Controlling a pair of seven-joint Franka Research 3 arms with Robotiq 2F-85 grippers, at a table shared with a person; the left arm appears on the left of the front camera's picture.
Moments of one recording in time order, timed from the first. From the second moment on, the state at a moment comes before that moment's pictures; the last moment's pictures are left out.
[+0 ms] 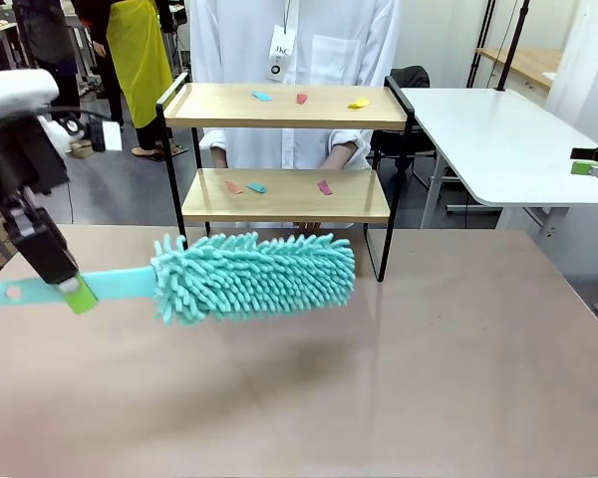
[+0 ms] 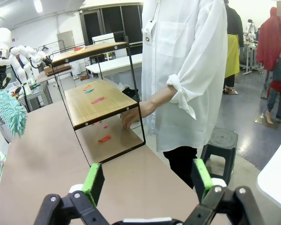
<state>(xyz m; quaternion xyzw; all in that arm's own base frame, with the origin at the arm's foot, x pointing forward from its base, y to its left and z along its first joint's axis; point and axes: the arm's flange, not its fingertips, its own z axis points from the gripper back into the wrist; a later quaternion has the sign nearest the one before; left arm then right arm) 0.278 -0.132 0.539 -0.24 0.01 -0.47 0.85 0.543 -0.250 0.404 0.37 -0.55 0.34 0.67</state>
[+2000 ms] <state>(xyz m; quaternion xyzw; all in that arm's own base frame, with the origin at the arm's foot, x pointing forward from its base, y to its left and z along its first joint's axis) 0.307 -0.322 0.416 -0.24 -0.10 -0.17 0.95 0.543 -0.250 0.404 0.37 -0.55 0.34 0.67</state>
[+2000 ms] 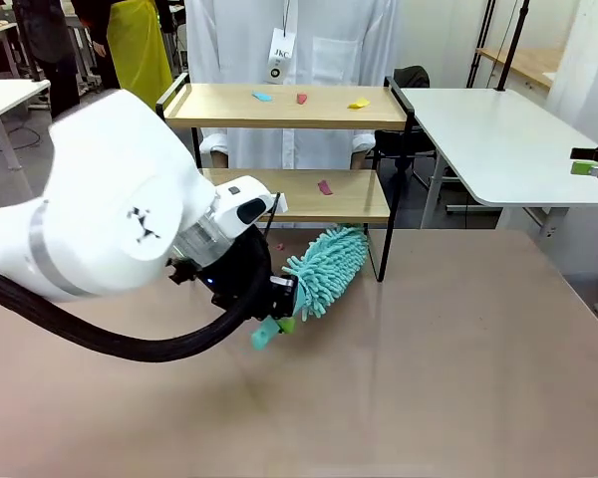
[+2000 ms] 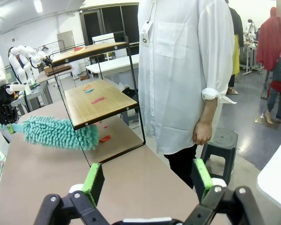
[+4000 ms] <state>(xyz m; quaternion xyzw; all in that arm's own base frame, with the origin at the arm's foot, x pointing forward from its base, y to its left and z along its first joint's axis) 0.349 -0.427 0.327 -0.29 -0.23 0.00 0.93 0.544 -0.250 0.405 0.37 -0.55 0.34 0.67</state>
